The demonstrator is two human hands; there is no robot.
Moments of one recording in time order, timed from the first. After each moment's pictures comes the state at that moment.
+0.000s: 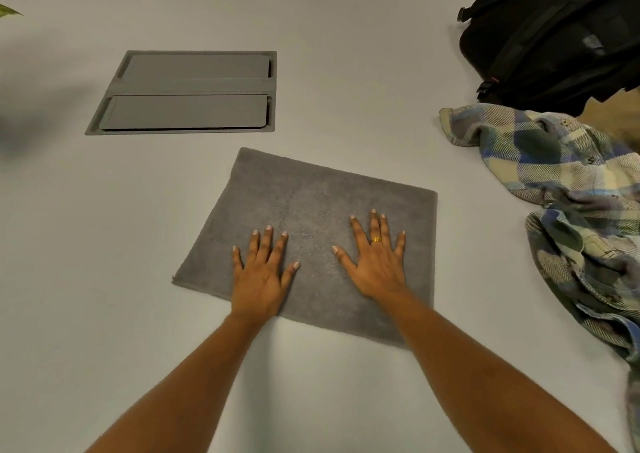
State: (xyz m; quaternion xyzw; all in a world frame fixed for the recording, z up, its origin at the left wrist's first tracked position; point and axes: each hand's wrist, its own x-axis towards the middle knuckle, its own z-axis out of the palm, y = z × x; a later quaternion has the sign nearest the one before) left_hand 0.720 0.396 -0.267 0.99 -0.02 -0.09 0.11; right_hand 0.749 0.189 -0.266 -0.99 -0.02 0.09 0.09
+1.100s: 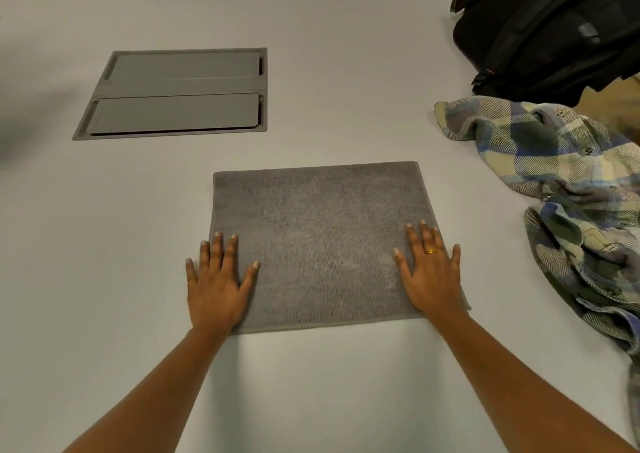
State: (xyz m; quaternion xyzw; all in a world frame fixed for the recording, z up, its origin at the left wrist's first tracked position) left_hand 0.712 0.443 -0.270 0.99 0.08 -0.05 0.11; right_hand 0.720 0.118 -0.262 -0.99 0.08 0.04 0.09
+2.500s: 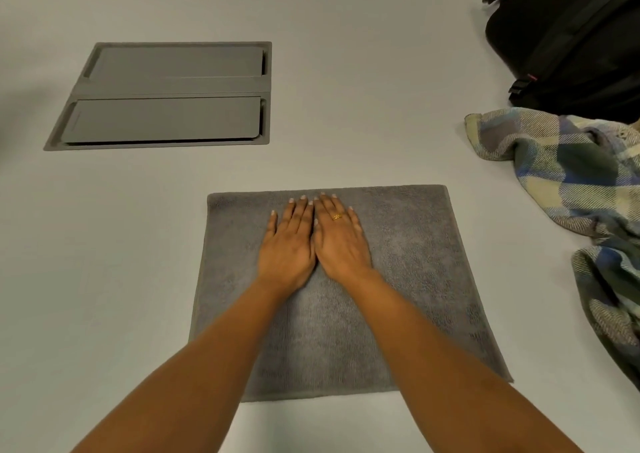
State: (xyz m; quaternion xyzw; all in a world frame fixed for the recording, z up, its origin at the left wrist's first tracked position) left_hand 0.844 0.360 -0.276 0.99 -0.10 -0.03 0.10; right_hand 0.855 0.252 -0.257 -0.97 -0.08 0.07 0.20
